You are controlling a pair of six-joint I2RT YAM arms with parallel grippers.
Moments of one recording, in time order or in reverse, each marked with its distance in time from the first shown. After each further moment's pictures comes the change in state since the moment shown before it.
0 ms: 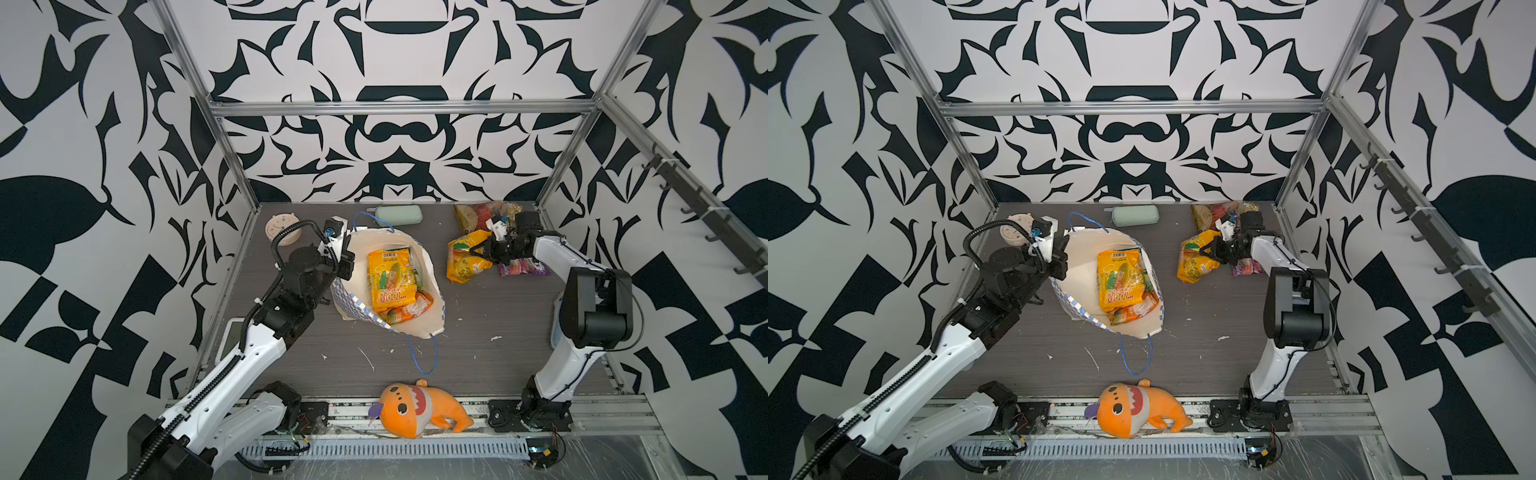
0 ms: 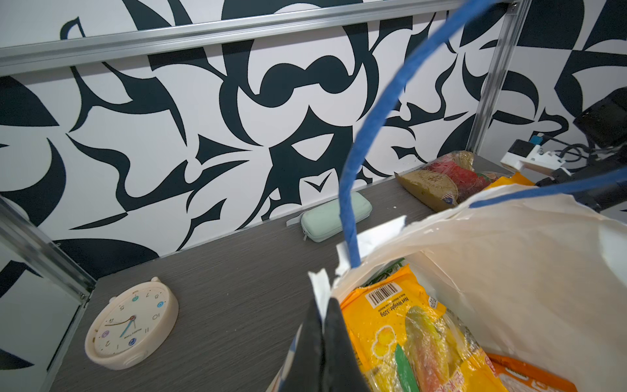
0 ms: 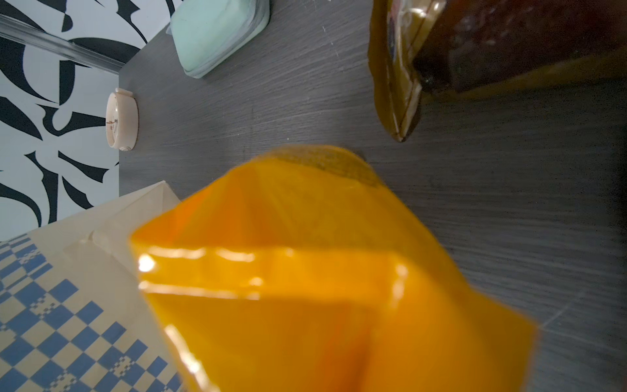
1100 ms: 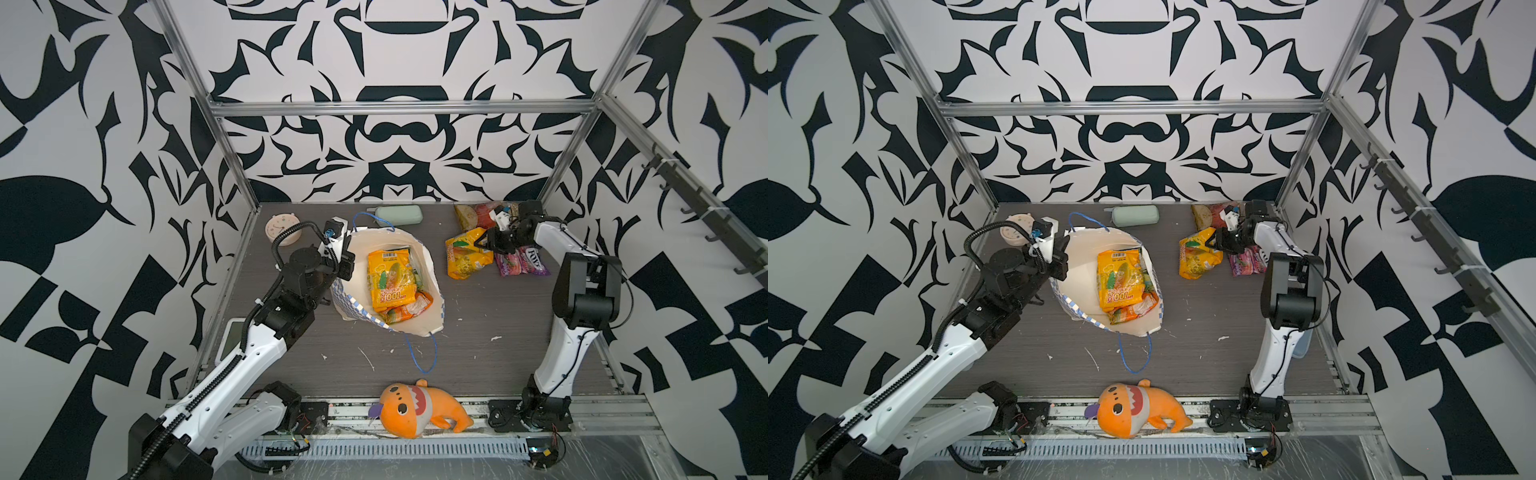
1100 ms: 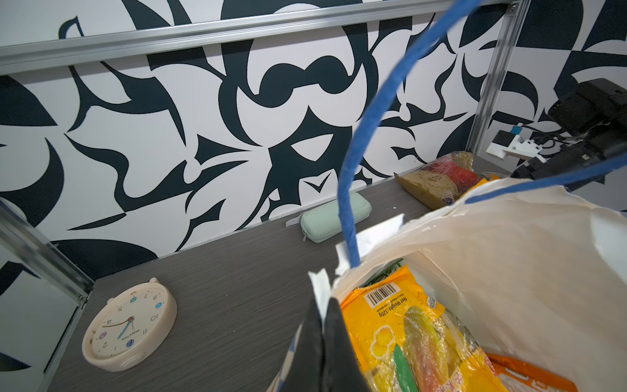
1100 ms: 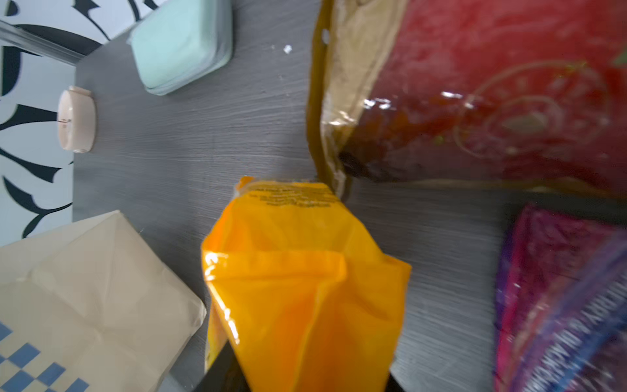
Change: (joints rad) left arm 0.000 0.001 -0.013 0.018 0.003 0.000; right arm -0.043 0.159 0.240 -0.148 0.090 -0.136
